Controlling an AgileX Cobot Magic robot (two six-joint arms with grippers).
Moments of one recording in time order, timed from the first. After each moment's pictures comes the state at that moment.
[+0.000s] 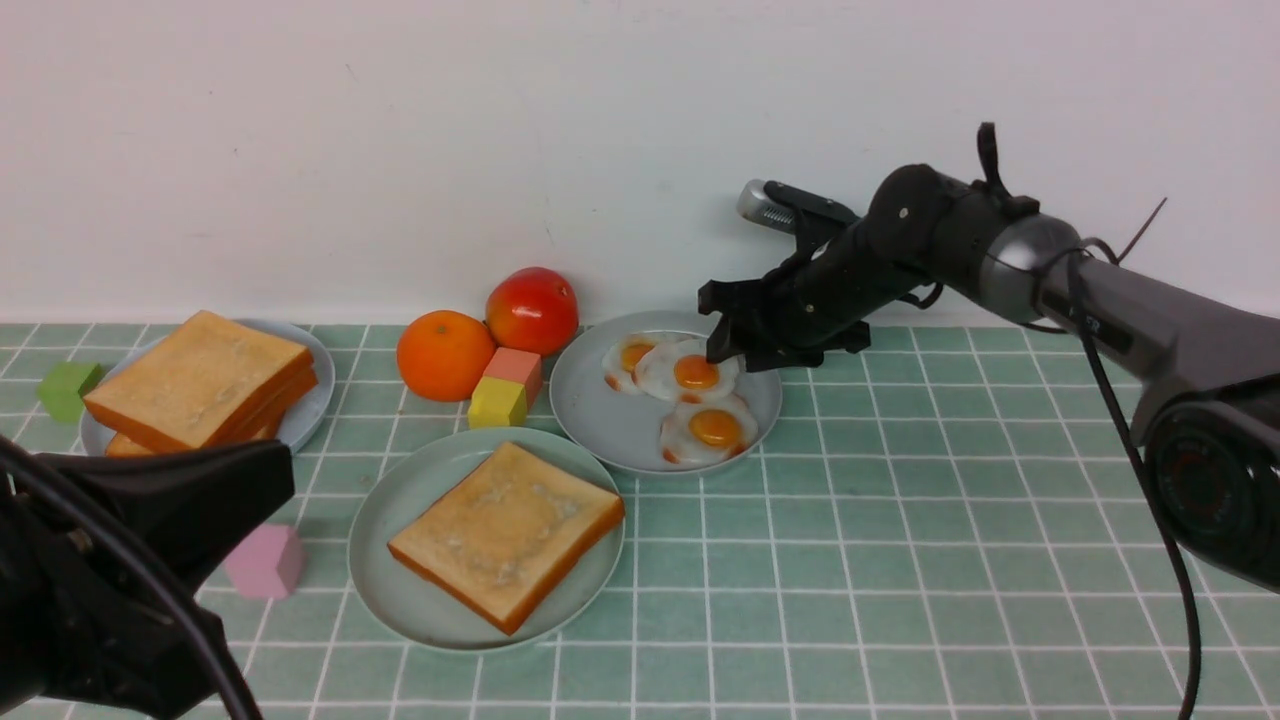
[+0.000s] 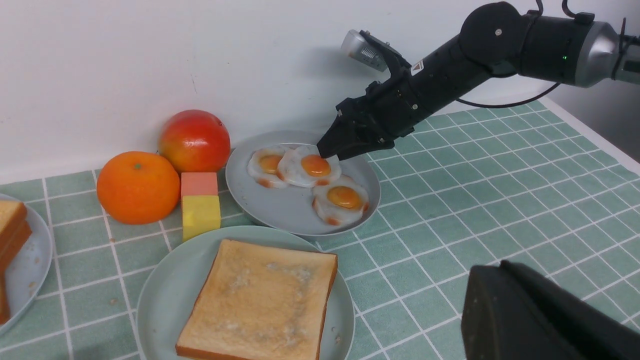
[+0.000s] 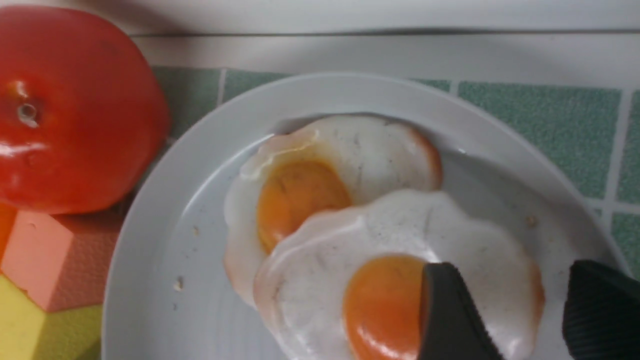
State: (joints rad) right arm 0.27 2.49 -2.17 0.54 0.75 -0.05; left arm -0.57 0.62 -0.54 0.04 0.23 -0.24
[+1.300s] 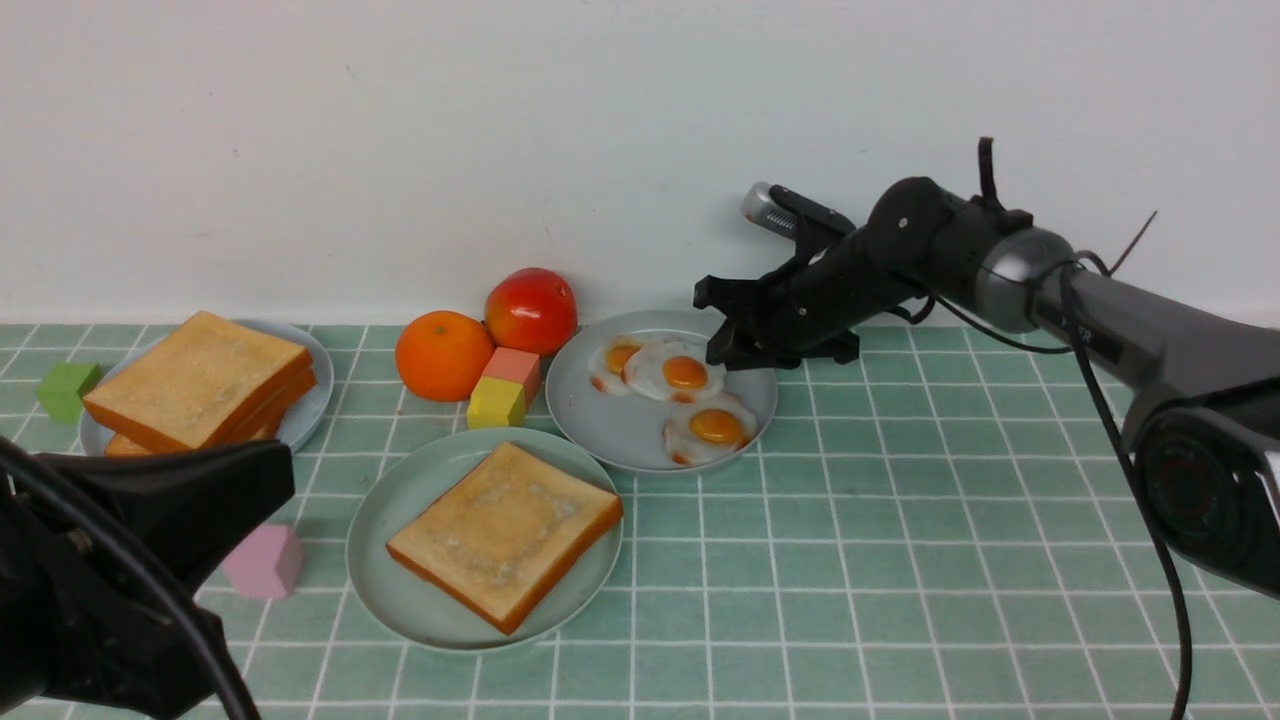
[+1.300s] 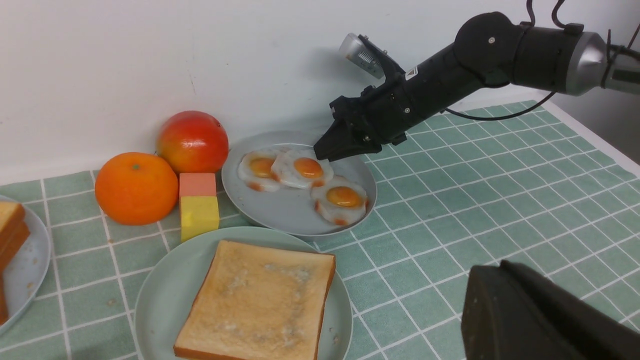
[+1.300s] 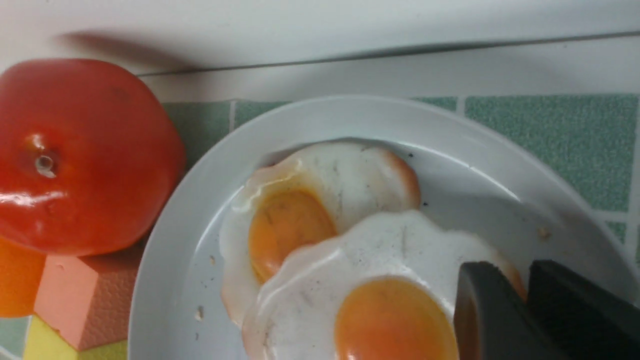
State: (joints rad) right arm 0.26 2.52 -2.18 0.61 0.72 -0.03; left arm -0.57 0.62 -0.54 0.04 0.23 -0.24
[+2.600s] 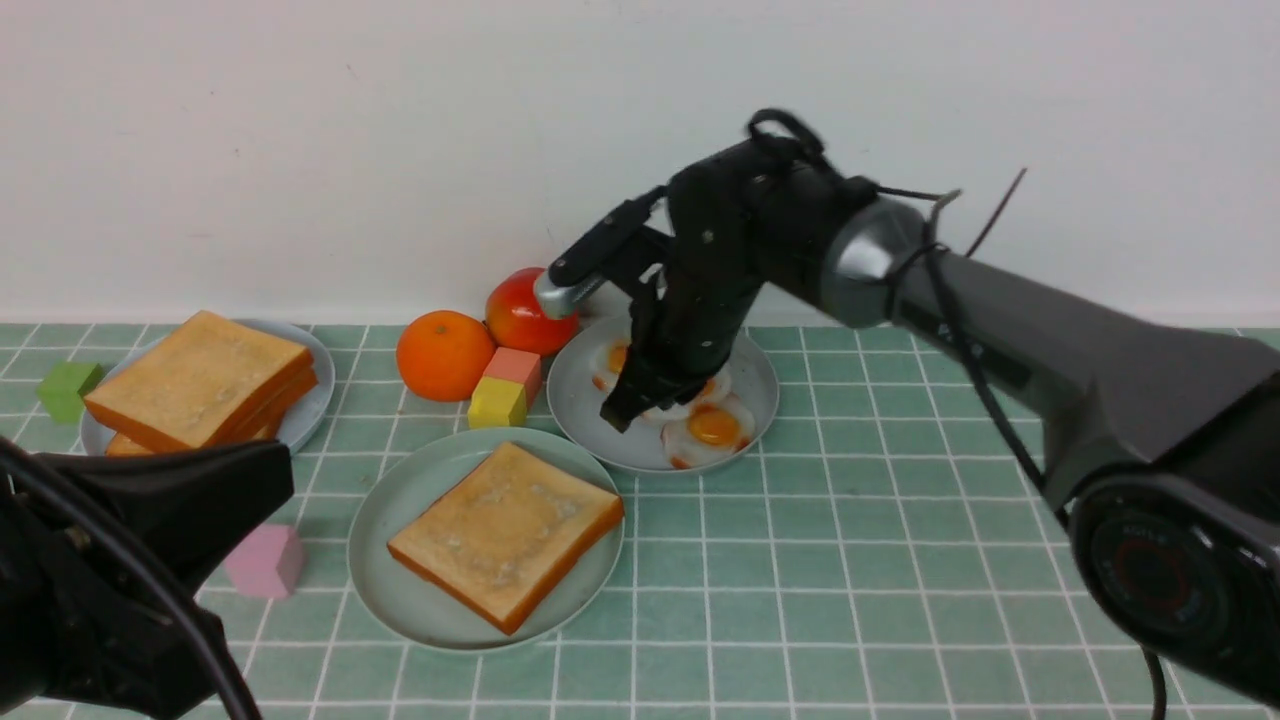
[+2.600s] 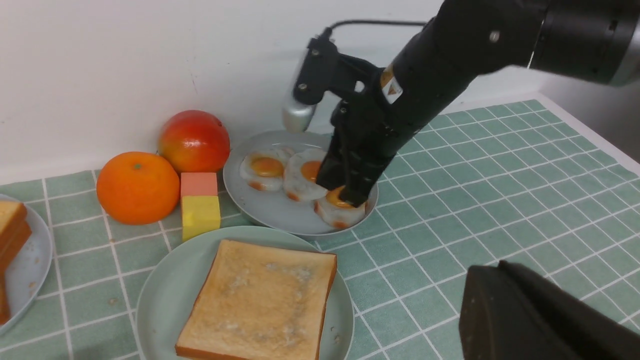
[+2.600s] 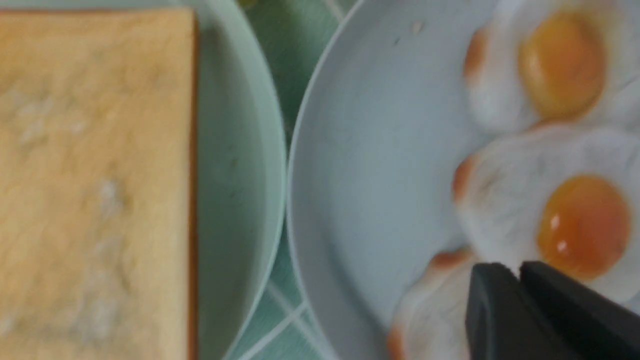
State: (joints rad) right arm 0.59 2.37 -2.18 -0.10 0.96 -0.26; left arm -0.57 0.62 -0.54 0.04 0.23 -0.24
